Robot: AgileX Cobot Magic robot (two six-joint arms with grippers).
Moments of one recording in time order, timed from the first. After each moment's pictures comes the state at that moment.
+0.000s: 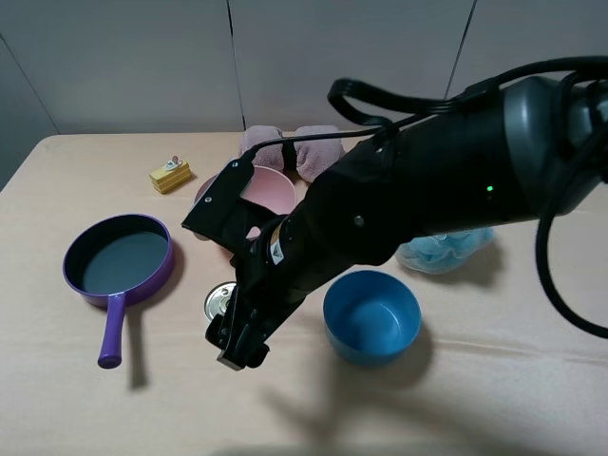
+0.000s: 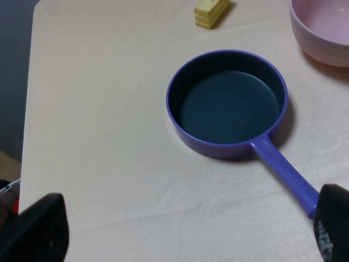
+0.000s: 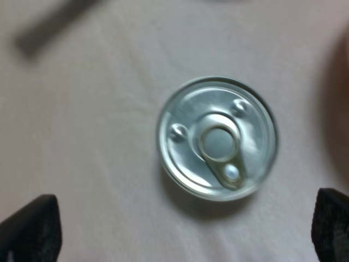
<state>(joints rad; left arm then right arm) -0.09 0.00 -0.50 0.08 1.05 0.11 1.07 1.82 -0.97 0.16 0.28 -0.26</state>
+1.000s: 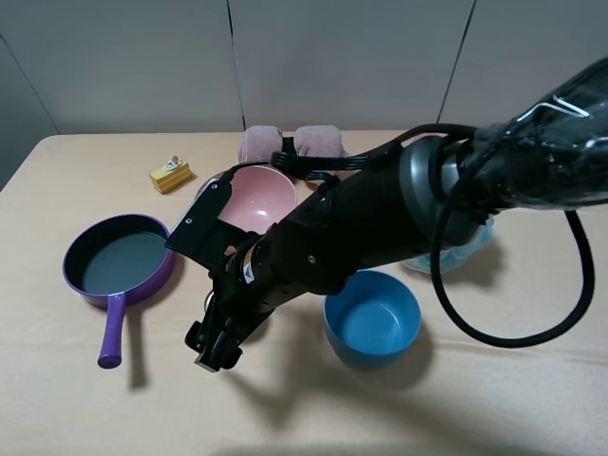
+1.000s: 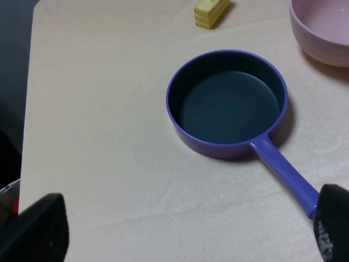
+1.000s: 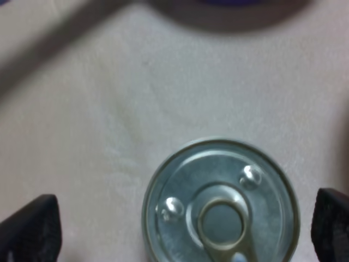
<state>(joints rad) -0.09 0.00 -0.50 0.08 1.05 0.11 1.08 1.97 -1.01 0.15 0.09 -0.26</state>
